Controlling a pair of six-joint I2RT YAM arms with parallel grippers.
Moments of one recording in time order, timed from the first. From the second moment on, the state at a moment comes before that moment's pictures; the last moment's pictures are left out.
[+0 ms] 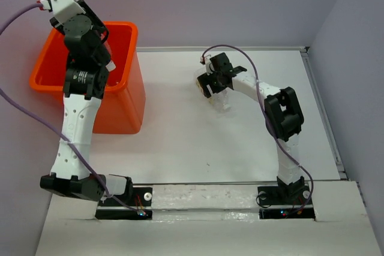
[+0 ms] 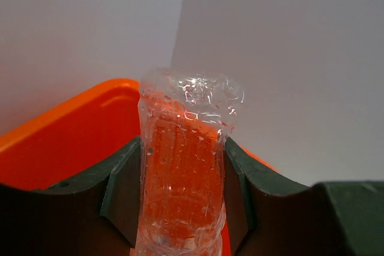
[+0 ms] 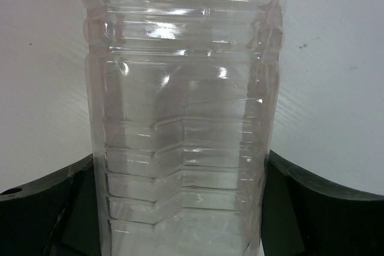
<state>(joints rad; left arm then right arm) -0.17 1.31 1.78 -0.29 -0.68 -0.20 0.50 2.15 1.74 -0.48 -0.04 -0.08</state>
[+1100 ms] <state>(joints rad) -0.15 0.39 1.13 -0.25 -0.03 -0.48 0.95 1.93 2.27 0.08 -0.06 0.18</state>
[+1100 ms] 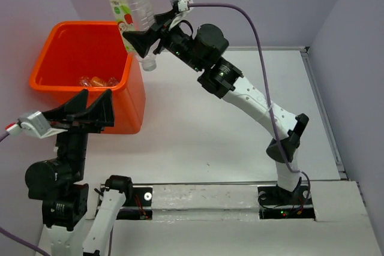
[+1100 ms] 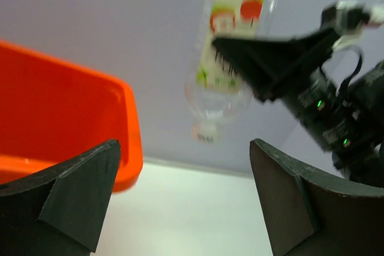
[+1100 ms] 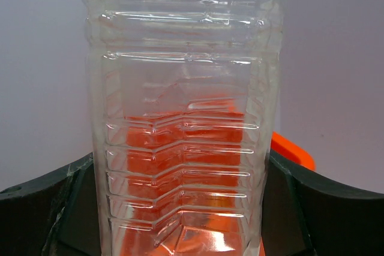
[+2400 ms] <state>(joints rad) -0.22 0.31 0.83 -0.40 0.25 -0.59 1.05 1.87 2.06 0.30 0.03 0.10</state>
